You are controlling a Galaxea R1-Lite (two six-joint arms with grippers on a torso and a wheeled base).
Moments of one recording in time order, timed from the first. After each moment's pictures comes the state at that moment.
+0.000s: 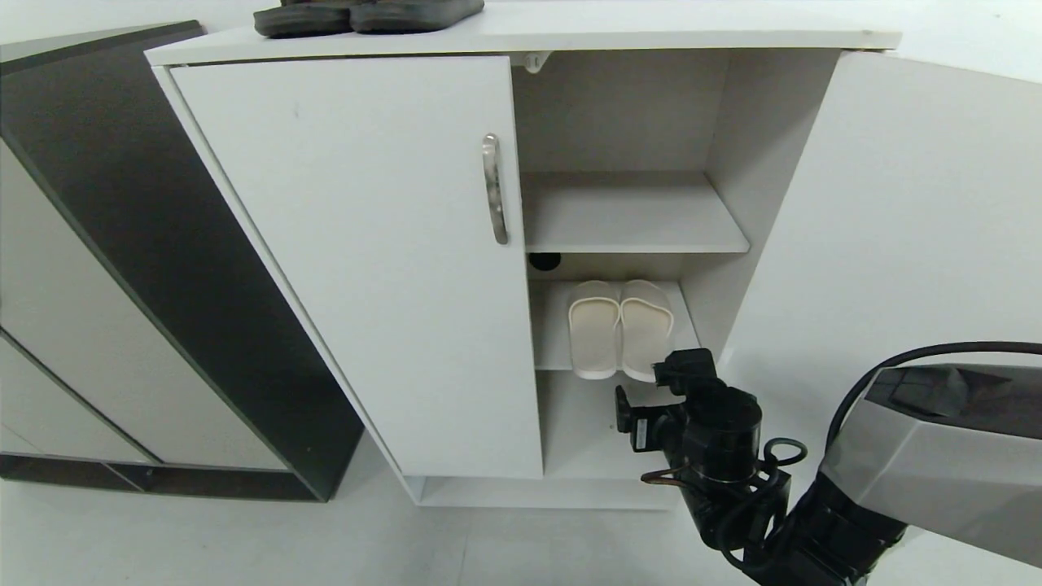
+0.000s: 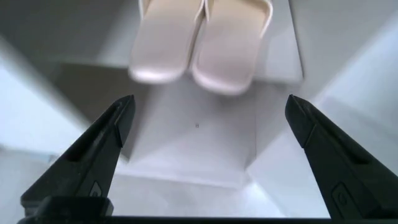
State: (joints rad) left arm 0.00 0.00 0.00 0.00 -0.04 0.01; right arm 0.74 2.20 -0.73 -1.36 -0.65 0.08
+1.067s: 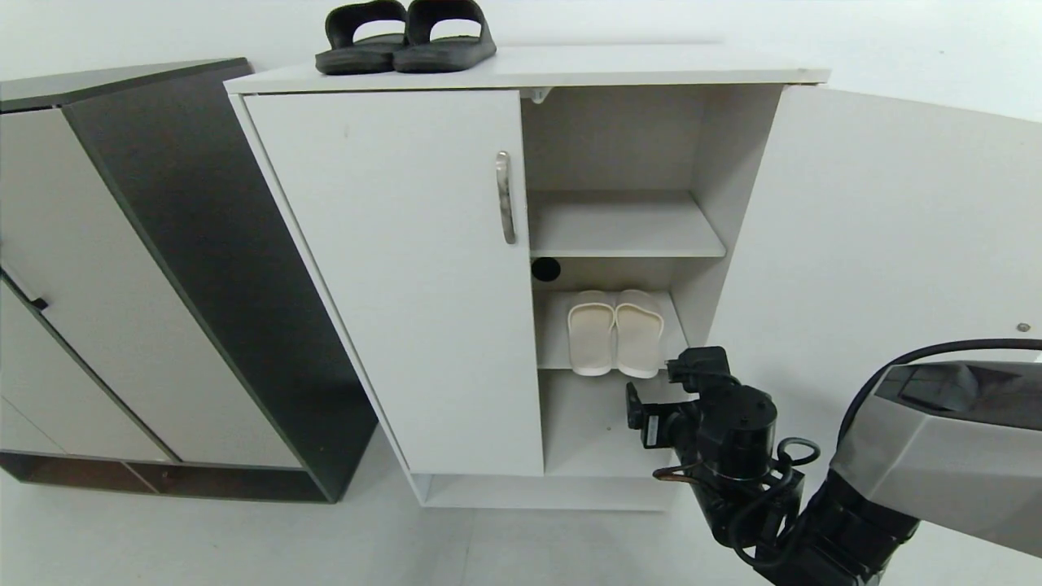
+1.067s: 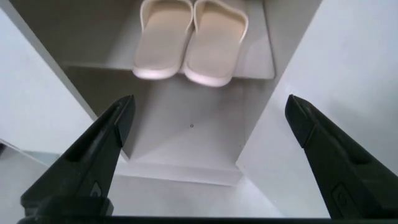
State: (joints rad) left arm 0.00 0.00 0.00 0.00 -0.04 0.01; right arm 0.72 2.18 -0.70 -1.39 -0.65 0.08
